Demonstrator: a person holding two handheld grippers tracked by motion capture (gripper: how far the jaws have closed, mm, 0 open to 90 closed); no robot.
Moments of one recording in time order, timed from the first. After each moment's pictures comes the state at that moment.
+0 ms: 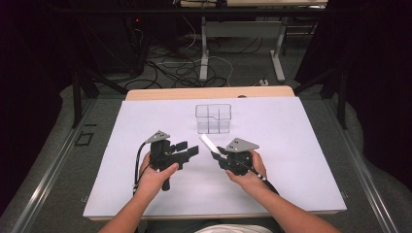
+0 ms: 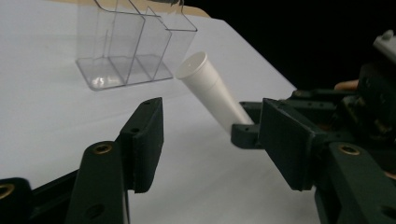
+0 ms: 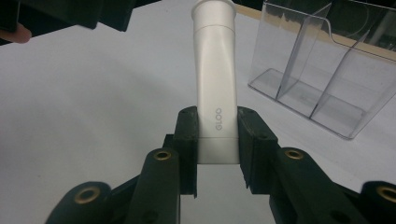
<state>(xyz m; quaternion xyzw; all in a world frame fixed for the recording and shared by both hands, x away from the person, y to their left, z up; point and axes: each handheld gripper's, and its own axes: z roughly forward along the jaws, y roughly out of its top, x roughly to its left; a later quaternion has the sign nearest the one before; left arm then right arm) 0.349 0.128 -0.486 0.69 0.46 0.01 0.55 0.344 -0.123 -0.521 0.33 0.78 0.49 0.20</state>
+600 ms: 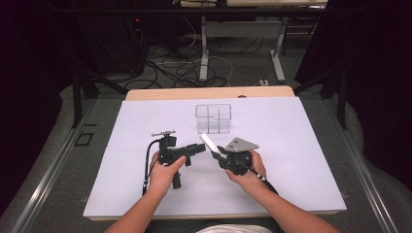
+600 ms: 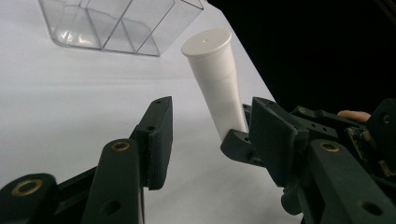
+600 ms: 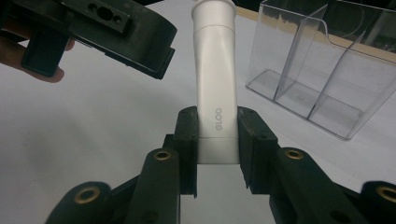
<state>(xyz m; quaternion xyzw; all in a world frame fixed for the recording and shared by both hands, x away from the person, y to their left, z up) 0.367 0.118 -0.510 0.65 0.52 -0.08 0.54 0.344 -0.122 -0.521 0.33 0.78 0.48 0.20</state>
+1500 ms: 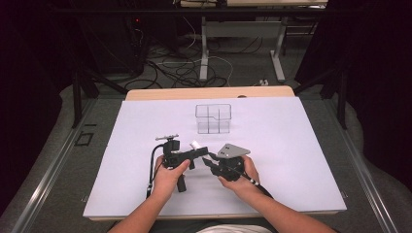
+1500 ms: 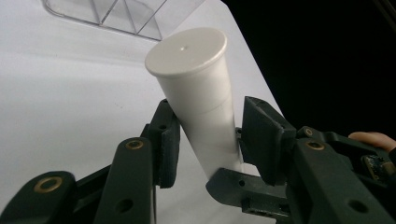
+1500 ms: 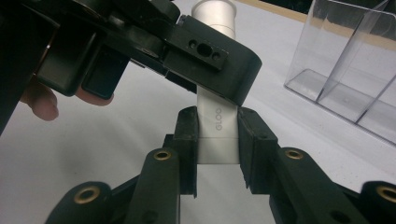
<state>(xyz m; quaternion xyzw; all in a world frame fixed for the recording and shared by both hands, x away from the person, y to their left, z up) 0.363 0.107 -0.523 0.63 0.55 -0.11 0.53 0.332 -0.100 -0.528 0.31 0.79 0.49 0.17</state>
